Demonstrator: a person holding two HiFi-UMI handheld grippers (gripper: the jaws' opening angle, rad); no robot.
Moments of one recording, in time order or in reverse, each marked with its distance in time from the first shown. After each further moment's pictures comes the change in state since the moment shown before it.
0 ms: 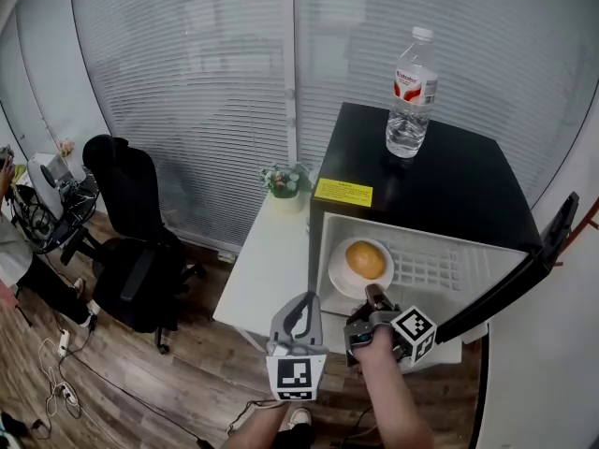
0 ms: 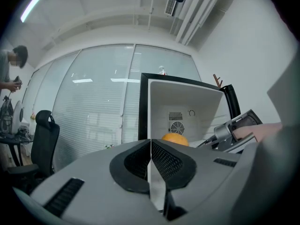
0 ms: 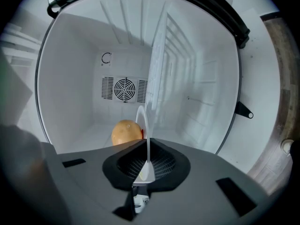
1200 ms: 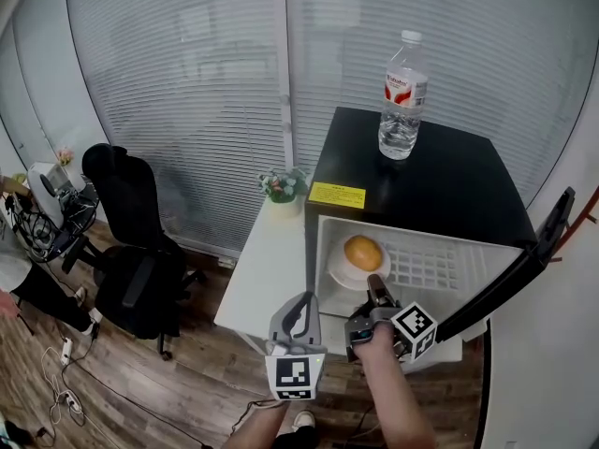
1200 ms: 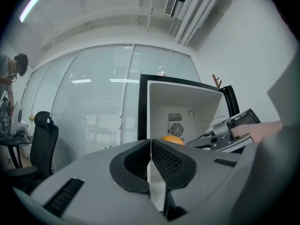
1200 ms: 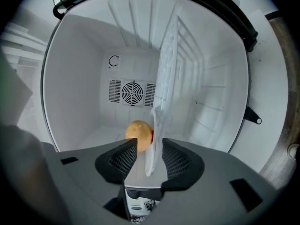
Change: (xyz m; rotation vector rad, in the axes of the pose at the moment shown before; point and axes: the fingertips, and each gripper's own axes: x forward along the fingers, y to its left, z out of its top) left arm 0.002 0.001 0.005 0.005 -0.002 -0.011; right arm 0.003 0.019 0.010 -0.029 -0.036 0.064
